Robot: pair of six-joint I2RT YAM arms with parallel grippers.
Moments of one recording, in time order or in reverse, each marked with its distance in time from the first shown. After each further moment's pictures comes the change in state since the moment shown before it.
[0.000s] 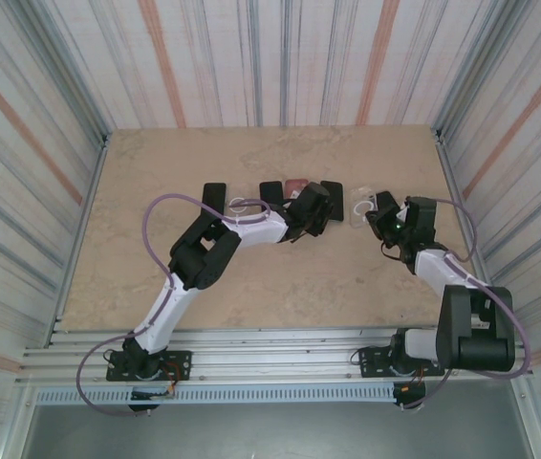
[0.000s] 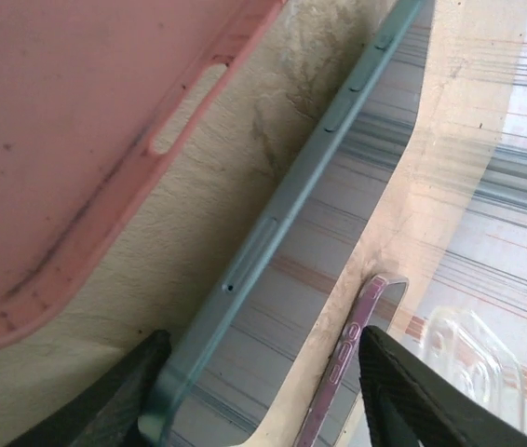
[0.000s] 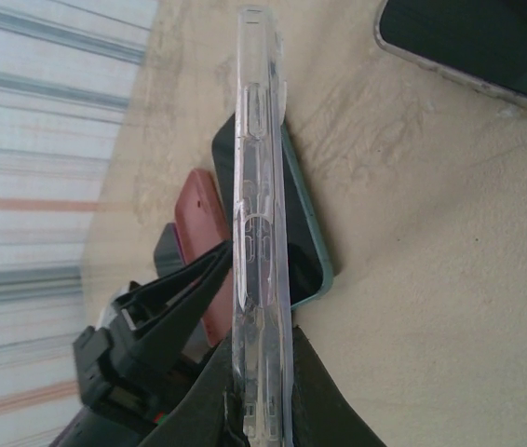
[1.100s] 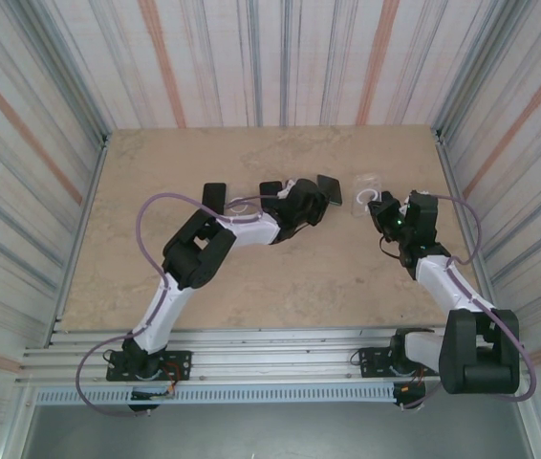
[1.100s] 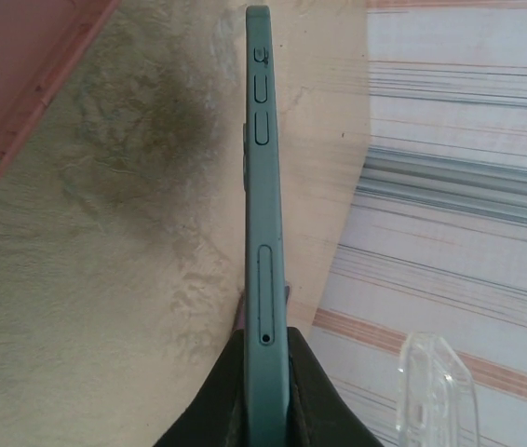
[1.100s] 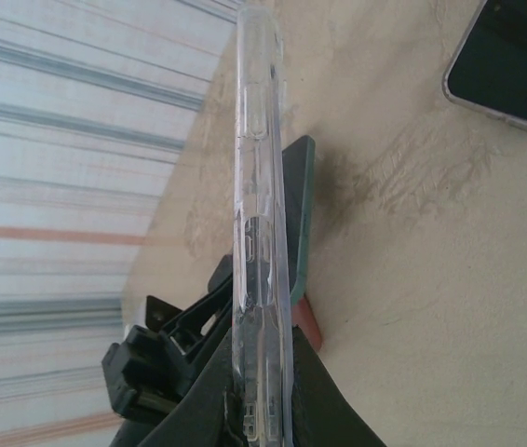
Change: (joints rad) left arm 0.022 -0.039 -0.106 0.307 -0.037 0.069; right arm 0.045 -0.139 0.003 0.002 0.097 0.094
